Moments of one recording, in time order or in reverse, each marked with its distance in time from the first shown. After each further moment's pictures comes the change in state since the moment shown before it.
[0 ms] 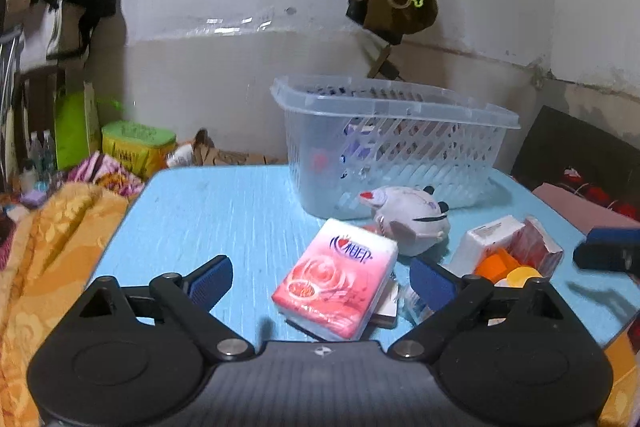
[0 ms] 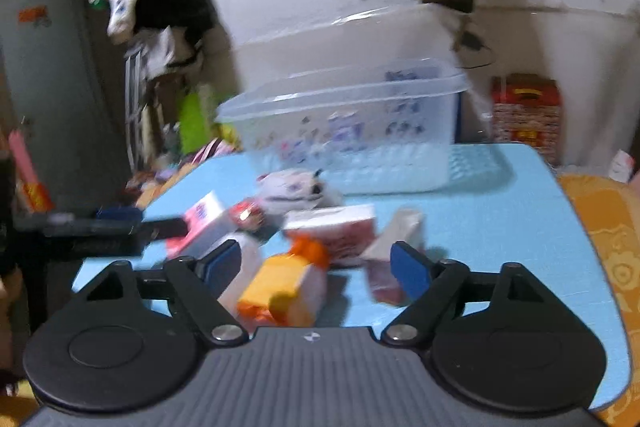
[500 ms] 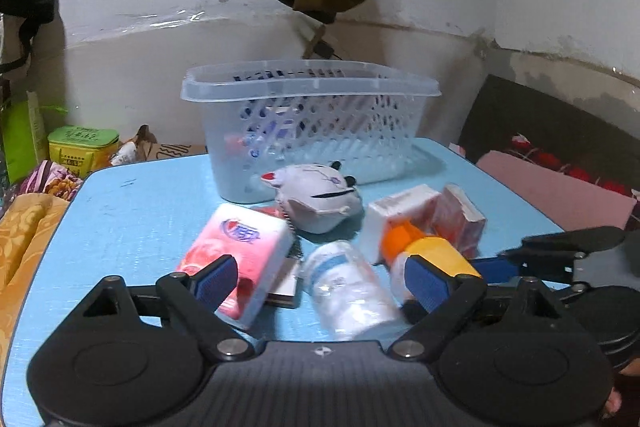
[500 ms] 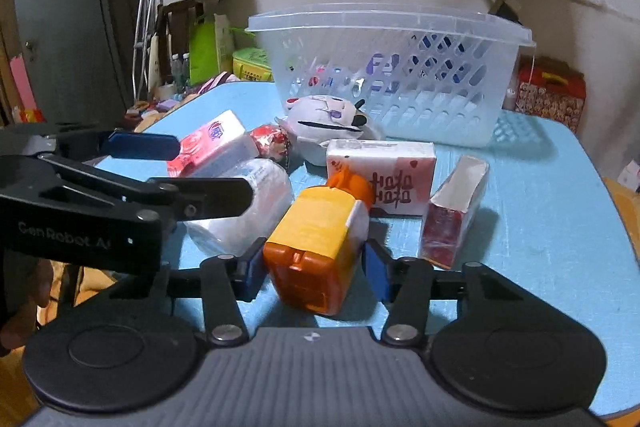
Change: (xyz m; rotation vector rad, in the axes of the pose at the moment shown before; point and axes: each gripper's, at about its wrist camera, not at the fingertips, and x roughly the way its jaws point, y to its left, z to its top) left arm -0.006 -0.052 -0.006 0.112 0.053 -0.136; right arm 0.038 0.025 -0.015 -0.119 0.157 -0.014
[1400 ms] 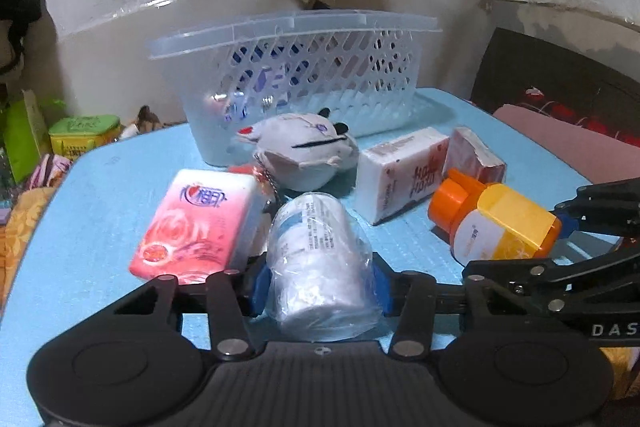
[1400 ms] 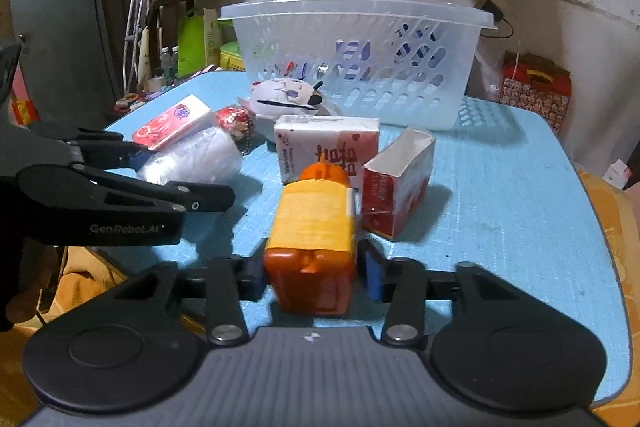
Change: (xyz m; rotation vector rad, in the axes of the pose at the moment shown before) left arm 0.033 -0.020 -0.013 0.068 0.100 0.063; right arm -0.008 -0.029 -0.016 -0.008 0.007 -0.019
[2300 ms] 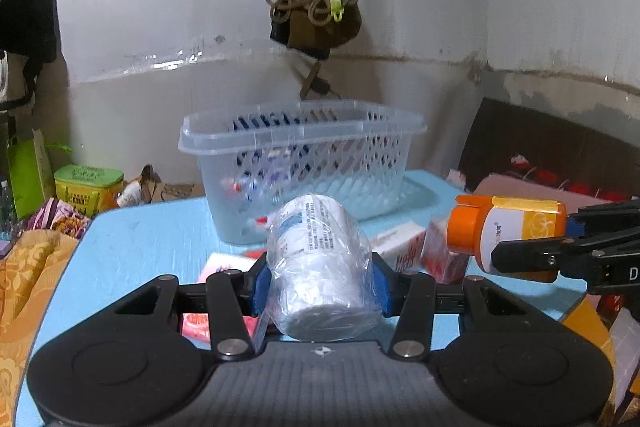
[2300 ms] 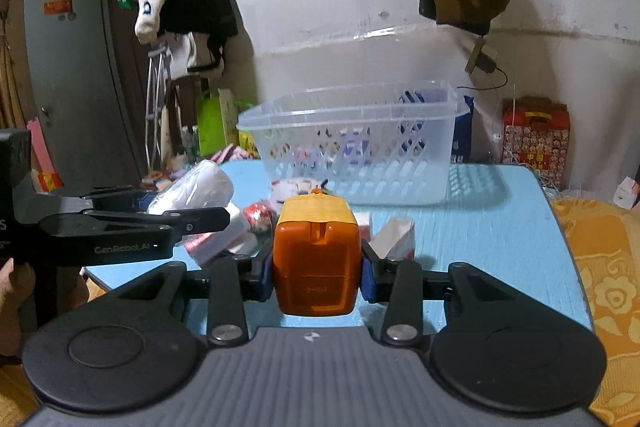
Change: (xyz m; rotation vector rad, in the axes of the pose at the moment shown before) left arm -0.053 0.012 0.017 -0.038 -0.221 -0.034; right arm -0.062 -0.015 0.018 0.090 -0.221 0.078
